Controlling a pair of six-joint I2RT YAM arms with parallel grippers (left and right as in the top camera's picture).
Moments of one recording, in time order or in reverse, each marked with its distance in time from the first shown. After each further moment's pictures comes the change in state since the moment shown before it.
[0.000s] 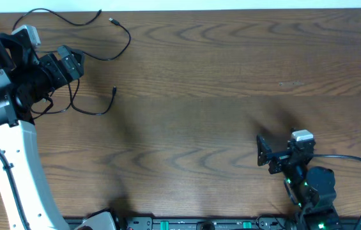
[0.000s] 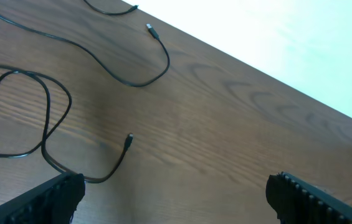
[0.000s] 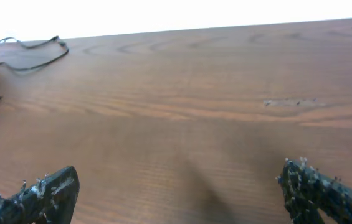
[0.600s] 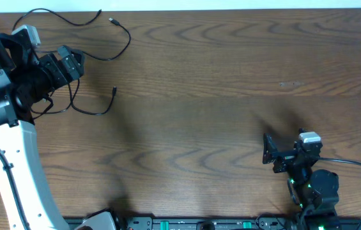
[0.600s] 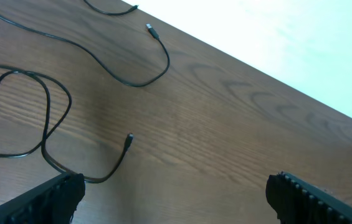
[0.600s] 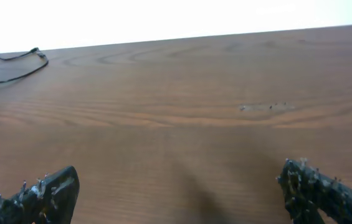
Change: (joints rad) left arm 0.000 0.000 0.000 0.000 0.000 0.000; right arm -0.069 -0.068 -0.024 -0.015 0.004 -0.012
